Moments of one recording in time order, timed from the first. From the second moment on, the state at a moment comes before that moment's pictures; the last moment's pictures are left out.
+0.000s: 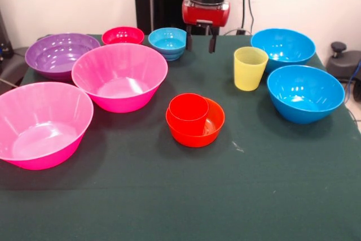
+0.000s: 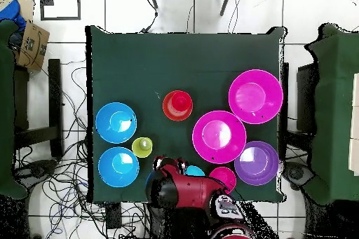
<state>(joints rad) -0.24 -0.62 -0.04 2.18 -0.20 -0.13 1.84</state>
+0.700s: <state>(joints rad) -0.25 -0.68 -0.04 2.21 -0.21 -0.12 1.84</state>
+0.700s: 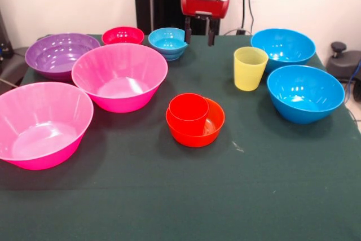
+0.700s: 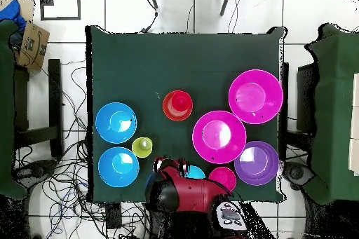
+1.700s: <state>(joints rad) -0.27 -0.67 -0.08 2.21 -0.29 -0.12 1.84</state>
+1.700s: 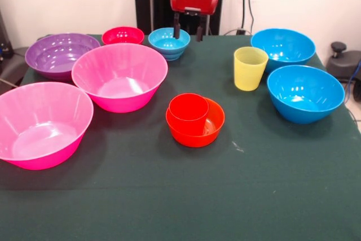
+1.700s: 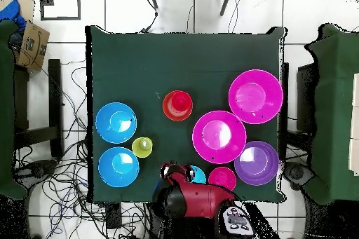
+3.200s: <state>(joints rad) -0.24 -0.53 -0.15 2.21 -0.31 -0.18 1.84</state>
